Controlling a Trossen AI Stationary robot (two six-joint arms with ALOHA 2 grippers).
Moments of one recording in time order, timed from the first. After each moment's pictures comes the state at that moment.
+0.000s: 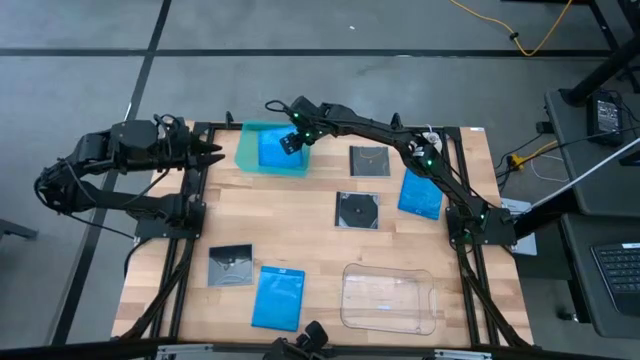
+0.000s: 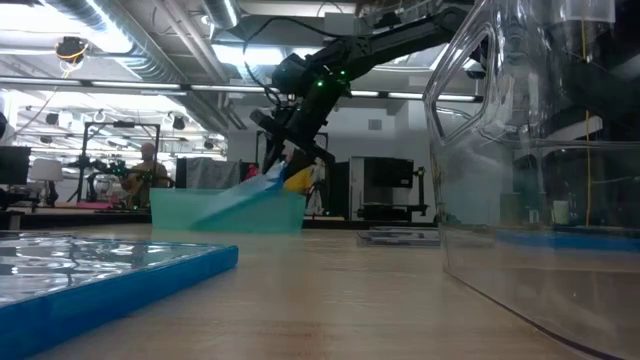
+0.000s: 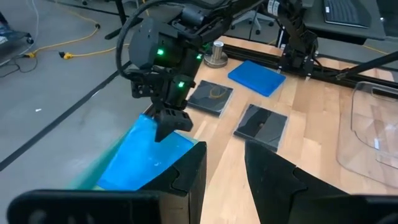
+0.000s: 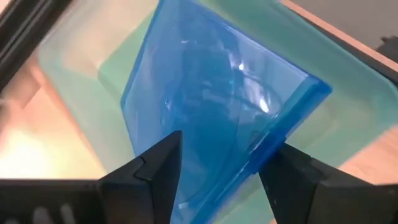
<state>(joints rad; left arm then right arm) 0.15 0.68 1.25 -1.02 -0.24 -0.17 -0.43 2.48 2.35 -0.81 -0.05 0.47</state>
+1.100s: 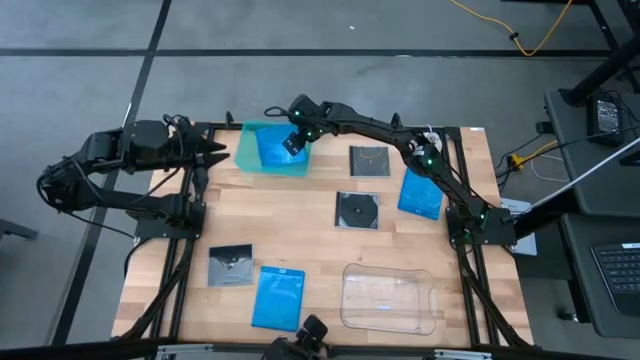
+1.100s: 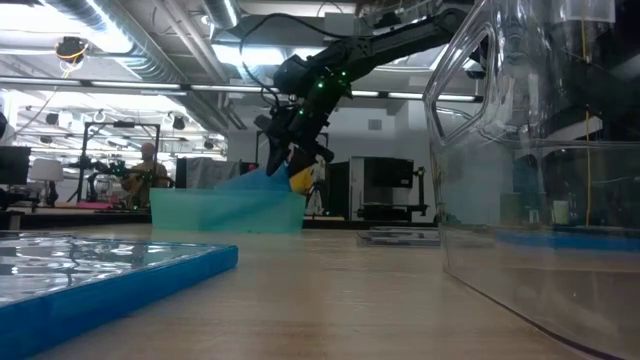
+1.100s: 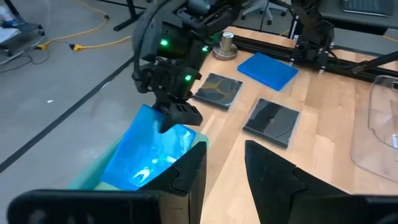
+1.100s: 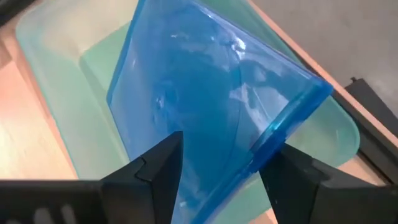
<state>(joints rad) 0.15 0.72 1.25 -1.02 -0.29 -0.18 -0.43 2.48 2.36 -0.82 0.01 0.26</state>
